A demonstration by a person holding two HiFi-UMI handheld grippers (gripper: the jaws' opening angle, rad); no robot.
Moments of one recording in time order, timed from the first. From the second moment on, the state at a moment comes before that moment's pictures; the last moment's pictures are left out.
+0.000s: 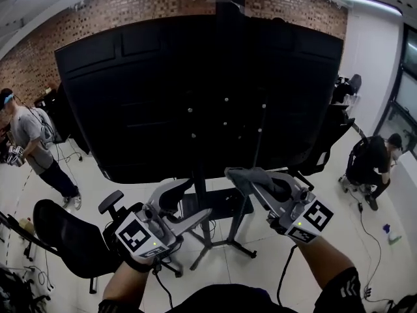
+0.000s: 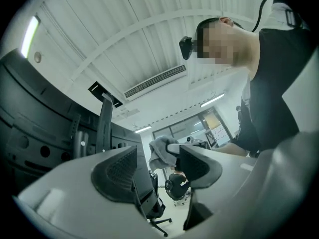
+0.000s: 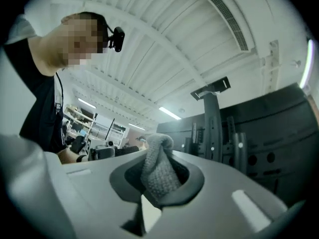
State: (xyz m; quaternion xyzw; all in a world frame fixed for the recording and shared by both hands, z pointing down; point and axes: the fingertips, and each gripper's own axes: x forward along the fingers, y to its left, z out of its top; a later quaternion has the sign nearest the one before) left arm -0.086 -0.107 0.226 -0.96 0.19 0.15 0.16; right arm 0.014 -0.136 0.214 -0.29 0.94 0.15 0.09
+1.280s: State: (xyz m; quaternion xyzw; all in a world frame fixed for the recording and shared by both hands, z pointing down) left arm -0.076 -0.194 0.010 -0.92 0.24 0.16 0.28; right arm -0.004 -0.319 -0.149 -0.42 0.75 0.51 -0.04
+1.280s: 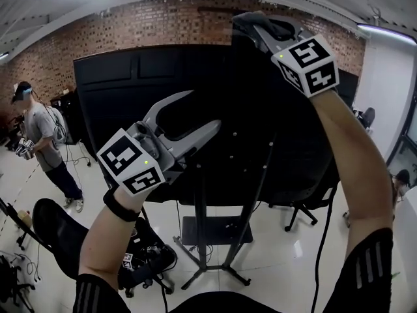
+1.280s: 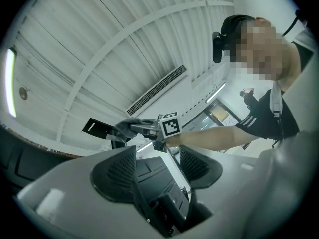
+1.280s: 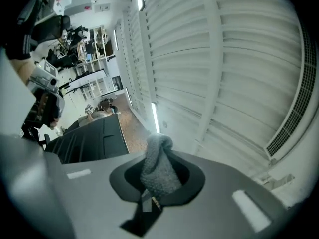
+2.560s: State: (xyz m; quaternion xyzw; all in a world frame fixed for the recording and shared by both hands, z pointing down) left arm -0.074 -0.218 0.158 -0.94 0.26 0.14 0.16; right arm -0.033 -0.378 0.133 -0.36 0.69 0.52 -0.35
